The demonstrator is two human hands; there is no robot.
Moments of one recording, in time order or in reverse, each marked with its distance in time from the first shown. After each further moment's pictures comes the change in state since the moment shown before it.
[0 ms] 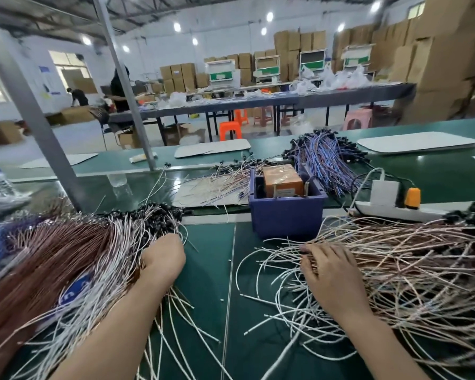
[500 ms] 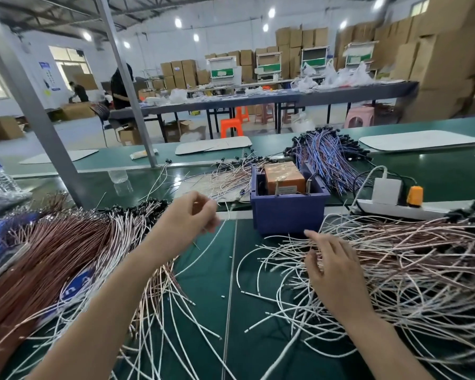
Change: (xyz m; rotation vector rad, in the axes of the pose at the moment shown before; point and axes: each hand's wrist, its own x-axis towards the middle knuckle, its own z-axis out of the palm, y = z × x) left_hand -0.066 0.011 -0.088 -0.975 -0.056 0.571; right_hand -0.006 -0.006 -0.006 0.192 0.127 -0.050
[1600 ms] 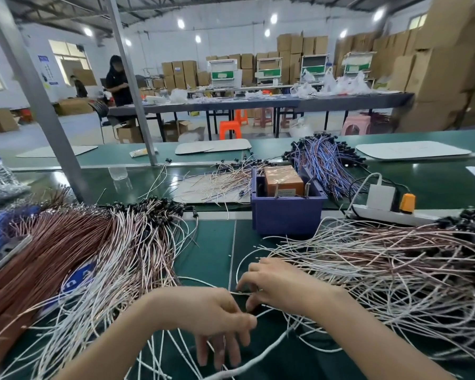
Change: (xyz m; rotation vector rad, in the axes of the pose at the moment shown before) left_hand -0.068 -0.015 0.043 0.088 -1.031 -0.376; right_hand 0.028 -0.071 0.007 -0.105 -0.827 -0.533
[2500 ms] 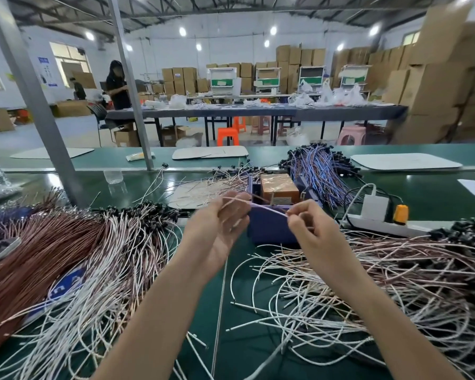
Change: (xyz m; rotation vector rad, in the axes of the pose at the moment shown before) left_hand 0.022 0.070 -0.045 -1.415 0.719 0.637; right_hand -0.041 0.014 -0.065 0.770 0.816 0.280
